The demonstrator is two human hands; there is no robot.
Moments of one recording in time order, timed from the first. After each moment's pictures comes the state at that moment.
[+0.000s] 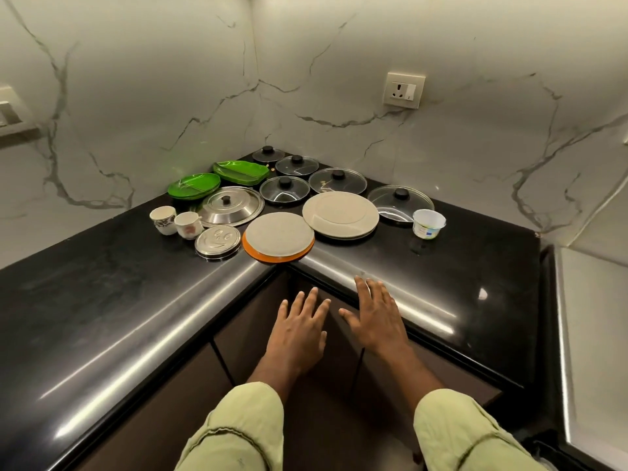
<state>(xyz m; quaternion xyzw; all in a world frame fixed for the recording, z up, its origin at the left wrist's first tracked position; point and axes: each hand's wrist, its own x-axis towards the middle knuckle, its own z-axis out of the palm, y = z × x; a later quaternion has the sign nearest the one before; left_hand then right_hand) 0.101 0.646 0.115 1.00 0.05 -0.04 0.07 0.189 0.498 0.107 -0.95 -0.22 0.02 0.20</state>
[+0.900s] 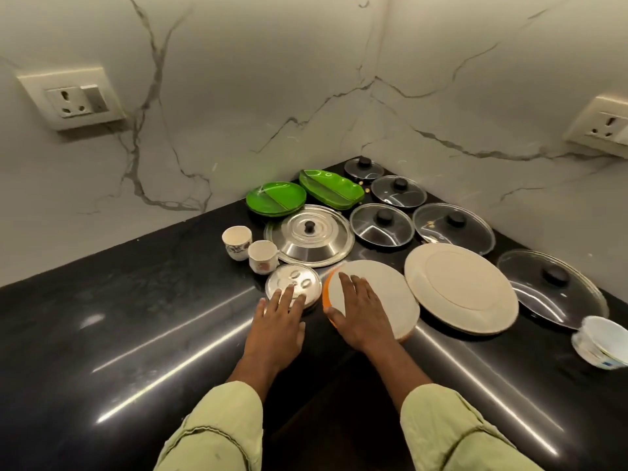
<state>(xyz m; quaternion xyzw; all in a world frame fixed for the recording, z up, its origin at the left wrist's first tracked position) 0.203 0.911 0.094 0.96 0.25 -0.03 0.07 0.335 0.791 0.104 -0.90 -0.38 0.11 0.19</state>
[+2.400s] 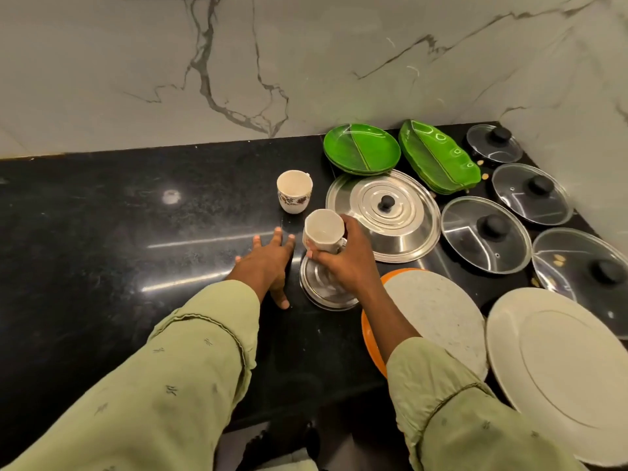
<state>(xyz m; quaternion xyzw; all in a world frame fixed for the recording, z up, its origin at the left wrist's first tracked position) 0.236 1.042 0.068 0.80 0.47 -0.26 0.26 0.382 0.954 0.068 -0.73 -0.45 0.28 0.44</state>
